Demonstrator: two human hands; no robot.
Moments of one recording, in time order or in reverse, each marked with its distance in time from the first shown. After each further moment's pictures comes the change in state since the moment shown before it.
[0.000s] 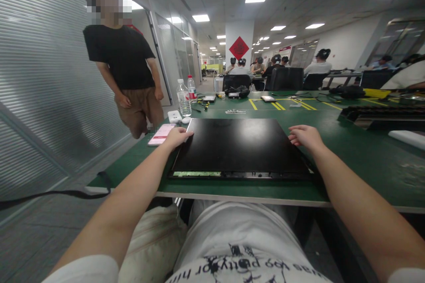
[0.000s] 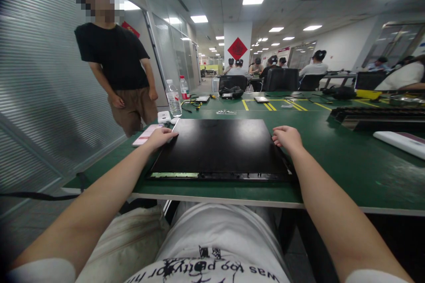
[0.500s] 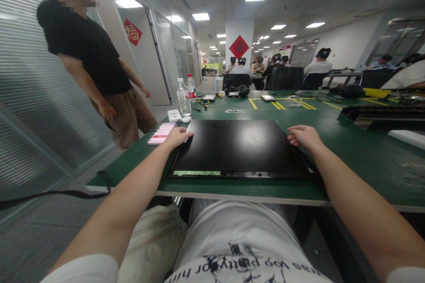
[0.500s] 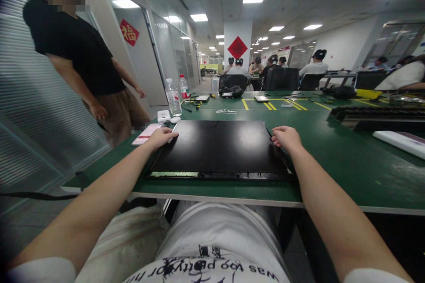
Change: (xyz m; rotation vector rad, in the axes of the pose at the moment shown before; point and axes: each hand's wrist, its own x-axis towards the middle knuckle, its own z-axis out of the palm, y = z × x) left_hand 0.010 -0.014 0.005 0.048 -0.041 -0.032; right_hand -0.002 -0.003 0.002 -0.059 -0.027 0.027
